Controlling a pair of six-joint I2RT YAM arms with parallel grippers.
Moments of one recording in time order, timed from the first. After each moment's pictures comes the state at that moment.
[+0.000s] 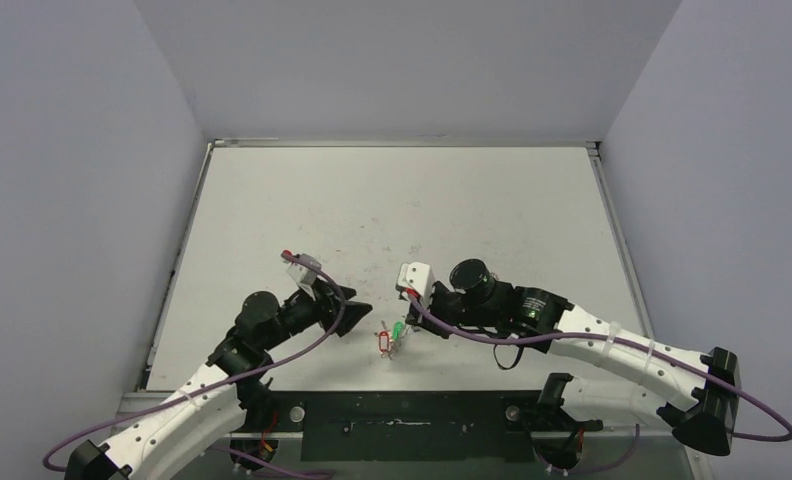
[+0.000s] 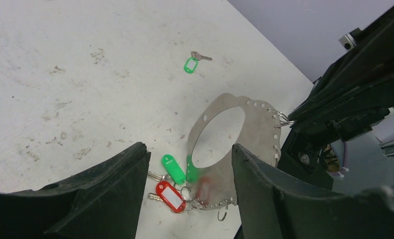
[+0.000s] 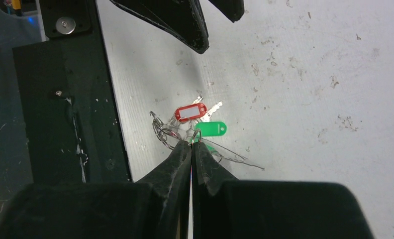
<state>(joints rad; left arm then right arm) -0.63 0.57 0.23 0.24 0.30 -0.48 1.05 1.04 0.87 -0.42 -0.20 -0.20</state>
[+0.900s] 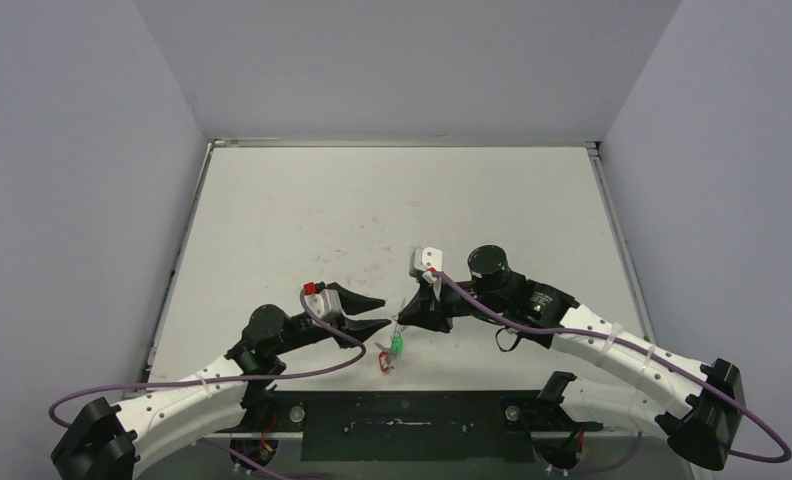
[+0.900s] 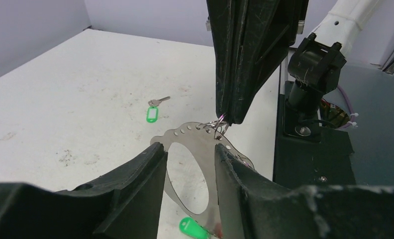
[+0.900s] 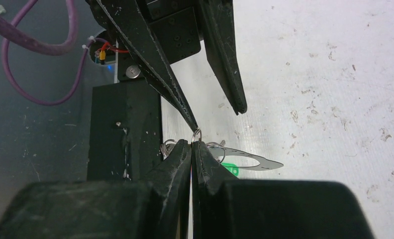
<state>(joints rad) -0.83 0.73 0.17 0.71 0.44 -0.12 0.90 1.01 0.80 -0.21 -0.59 -0.09</state>
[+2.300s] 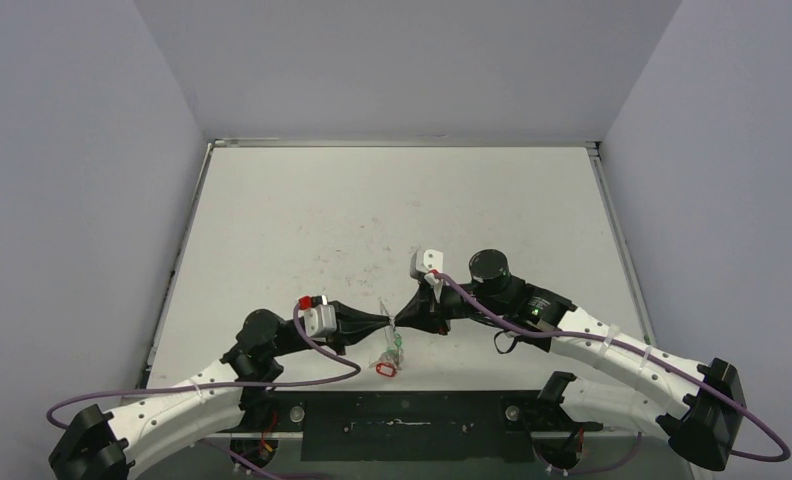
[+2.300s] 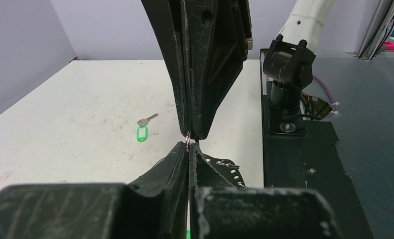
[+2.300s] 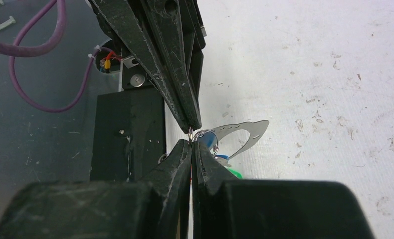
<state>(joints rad) -0.85 0.67 0.17 0.72 0.53 -0.05 0.90 1.00 0.75 -0.11 -0.61 -0.05</state>
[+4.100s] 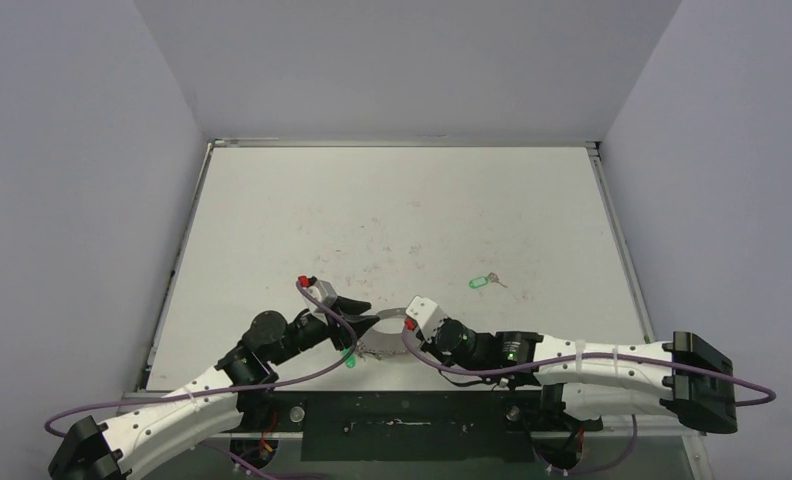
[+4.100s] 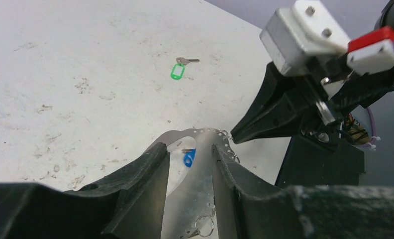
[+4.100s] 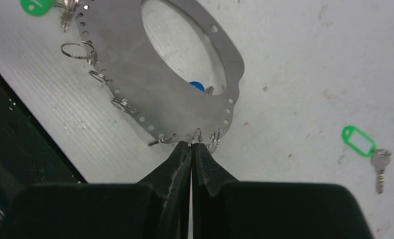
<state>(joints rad) -0.85 0.57 0.14 0.45 0.19 -0.26 1.26 1.05 0.54 -0.23 0.35 0.03</state>
